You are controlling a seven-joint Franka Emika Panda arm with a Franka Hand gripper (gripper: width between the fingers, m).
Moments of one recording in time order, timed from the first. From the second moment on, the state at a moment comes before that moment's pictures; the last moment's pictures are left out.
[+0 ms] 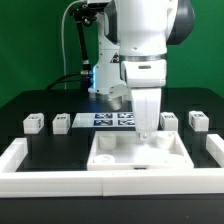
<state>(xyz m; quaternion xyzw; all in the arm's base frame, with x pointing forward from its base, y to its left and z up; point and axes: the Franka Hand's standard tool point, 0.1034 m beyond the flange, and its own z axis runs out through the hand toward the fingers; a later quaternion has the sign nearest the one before) 0.477 0.043 0.014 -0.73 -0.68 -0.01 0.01</state>
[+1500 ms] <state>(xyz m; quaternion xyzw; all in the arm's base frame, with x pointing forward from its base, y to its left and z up) 0.487 0.078 0.014 -0.71 -0.70 -0.02 0.01</state>
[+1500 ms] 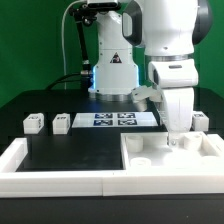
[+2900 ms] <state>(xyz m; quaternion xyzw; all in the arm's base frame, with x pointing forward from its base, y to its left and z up) 0.461 0.106 0.054 -0.89 -0.45 -0.01 0.01</state>
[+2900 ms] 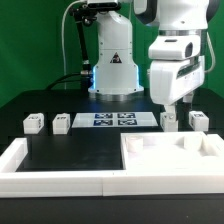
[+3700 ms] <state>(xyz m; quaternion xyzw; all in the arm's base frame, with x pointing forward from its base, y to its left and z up) 0.435 0.149 0.047 -1.00 0.00 0.00 0.04</state>
